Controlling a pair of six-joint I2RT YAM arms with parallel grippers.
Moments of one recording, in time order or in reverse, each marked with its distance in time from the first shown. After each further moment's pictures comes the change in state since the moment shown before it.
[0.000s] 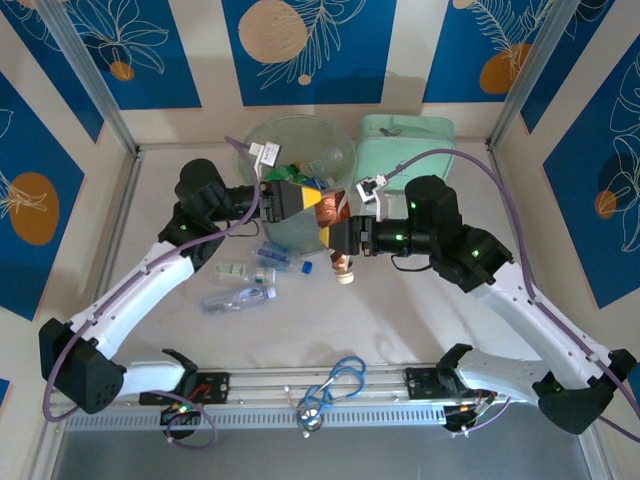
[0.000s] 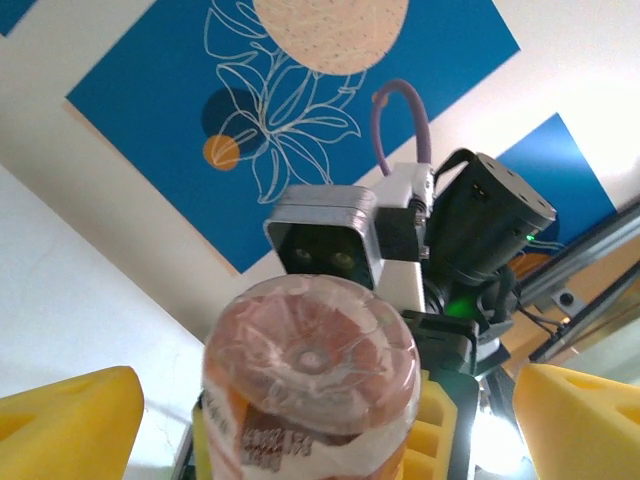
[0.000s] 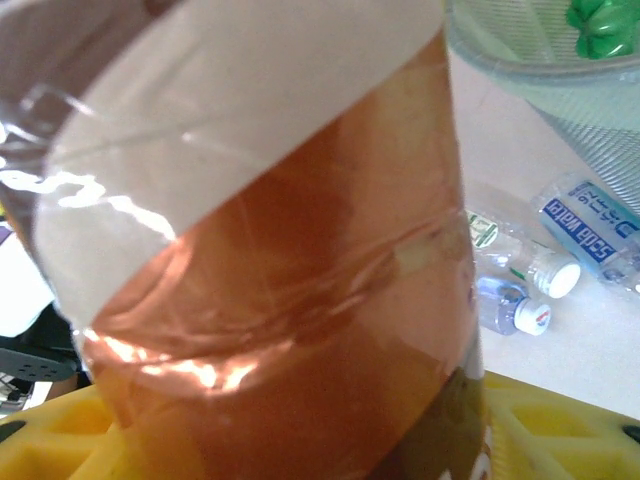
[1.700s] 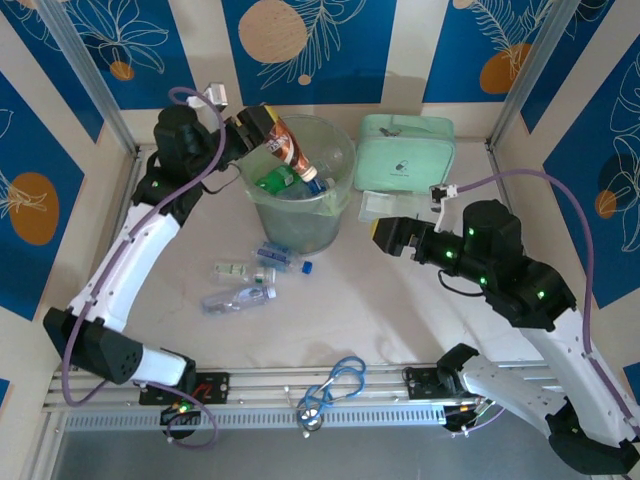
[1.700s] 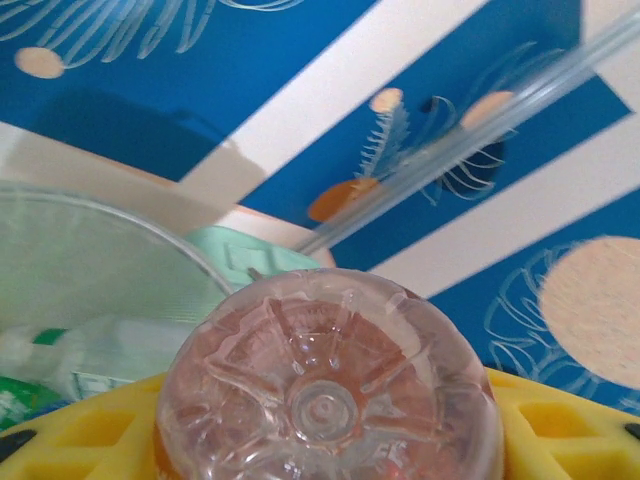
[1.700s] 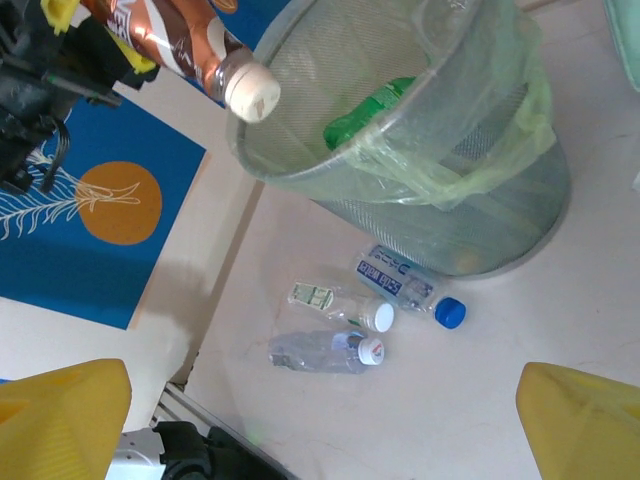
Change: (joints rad) left arm 0.198 0.174 0.414 -0.508 -0.597 0.151; right arm -0.095 -0.244 0.008 -0.282 0.387 0.025
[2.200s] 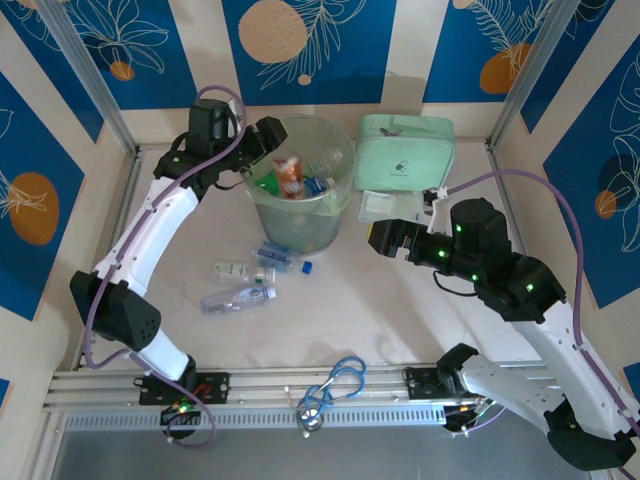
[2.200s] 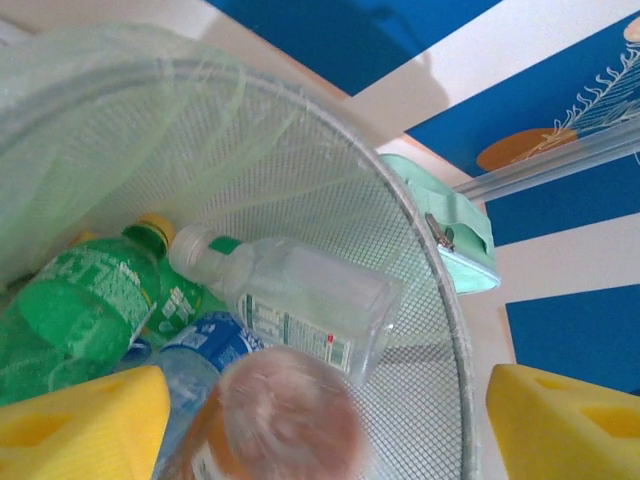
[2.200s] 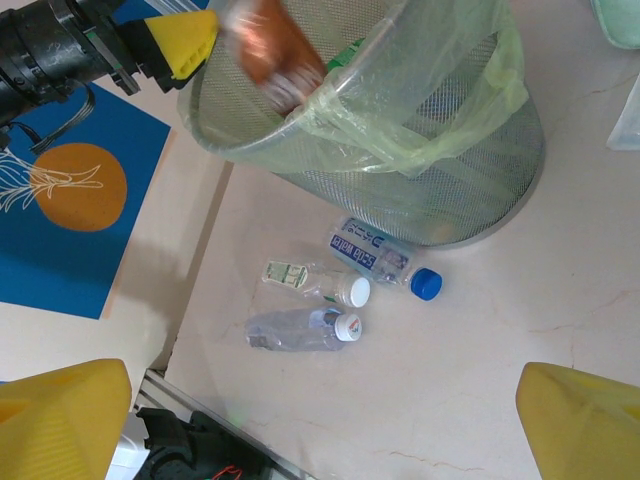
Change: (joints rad) left arm -0.007 0.179 0.152 -0.354 -0.108 0.037; right arm -0.001 0.021 -0.018 -0.029 0.002 0.006
